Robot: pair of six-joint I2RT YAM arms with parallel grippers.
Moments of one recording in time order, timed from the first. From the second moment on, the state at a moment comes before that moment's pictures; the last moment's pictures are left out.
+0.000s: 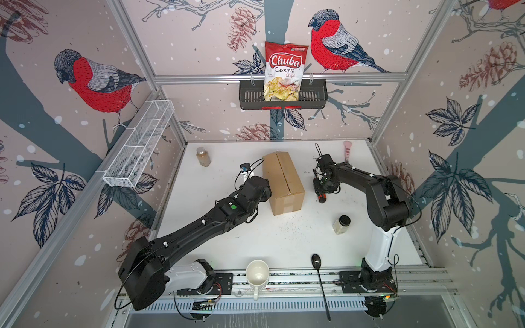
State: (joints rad) left arm -0.79 1.24 0.89 -0.24 -0.46 -0.74; right arm 0.35 1.95 1.30 -0.65 0.00 0.18
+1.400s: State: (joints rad) left arm -0.74 1.32 0.98 -0.28 -0.38 -0.63; right arm 0.51 1.62 1.47 -0.72 -0.12 0.19
